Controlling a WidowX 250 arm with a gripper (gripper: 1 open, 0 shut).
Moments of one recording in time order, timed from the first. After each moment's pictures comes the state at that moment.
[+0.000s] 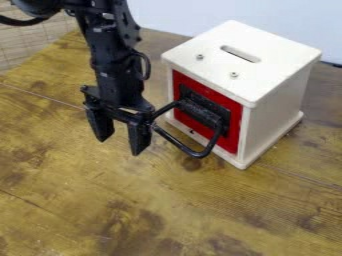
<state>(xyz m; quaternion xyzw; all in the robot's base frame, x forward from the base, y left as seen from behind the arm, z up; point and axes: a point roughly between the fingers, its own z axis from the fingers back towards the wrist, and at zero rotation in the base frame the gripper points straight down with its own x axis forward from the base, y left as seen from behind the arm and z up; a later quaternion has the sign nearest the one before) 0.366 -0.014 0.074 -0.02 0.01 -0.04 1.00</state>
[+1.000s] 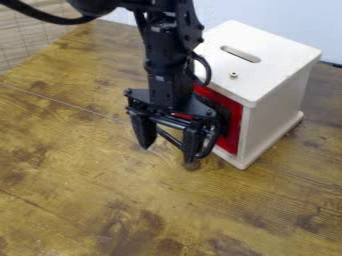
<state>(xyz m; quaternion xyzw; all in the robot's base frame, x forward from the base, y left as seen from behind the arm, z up) 0.359 -0.033 0.101 -0.02 -0.01 -0.06 1.00</state>
